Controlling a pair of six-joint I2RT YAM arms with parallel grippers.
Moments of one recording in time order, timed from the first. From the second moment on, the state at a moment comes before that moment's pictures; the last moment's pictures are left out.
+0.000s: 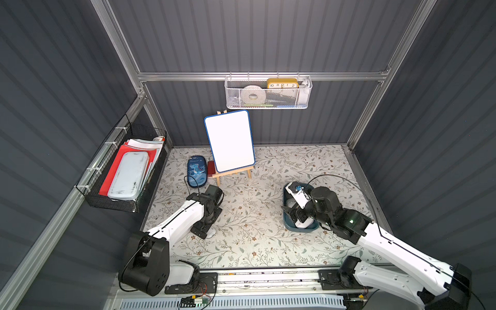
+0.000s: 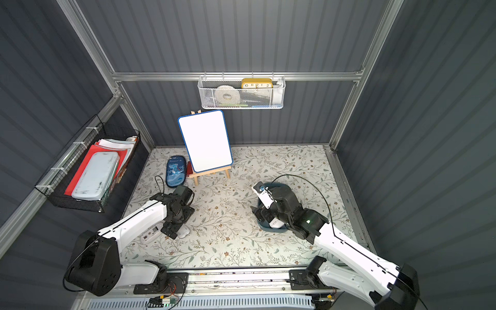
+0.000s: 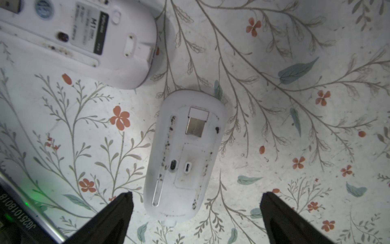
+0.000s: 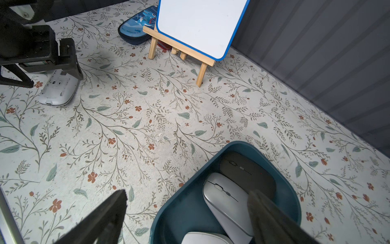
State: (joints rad) left arm -0.37 1.36 0.82 -0.95 -0.17 -1.41; right arm 0.74 0.95 0.79 -0.40 0.07 -0.14
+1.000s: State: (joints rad) left arm -0.37 1.40 0.73 -0.74 -0.16 -1.39; right arm 0.75 0.94 0.78 -0.41 0.08 -0.16
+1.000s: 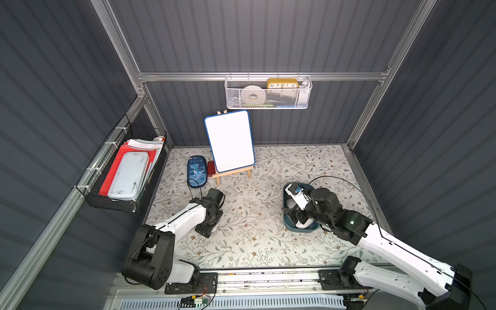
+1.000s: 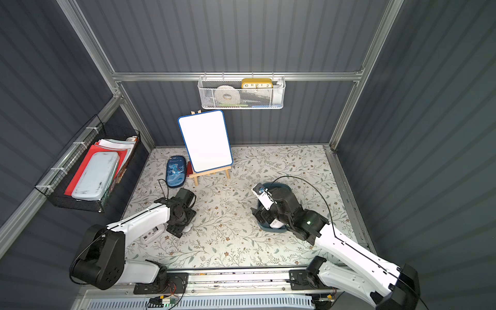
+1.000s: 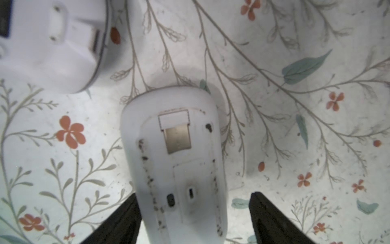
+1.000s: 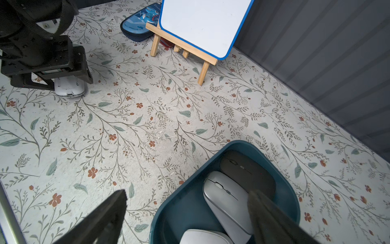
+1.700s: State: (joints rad) left arm -0.36 1.53 0.80 -0.76 -0.15 -1.33; right arm 0.76 0.94 0.78 -0.41 0.08 -0.16
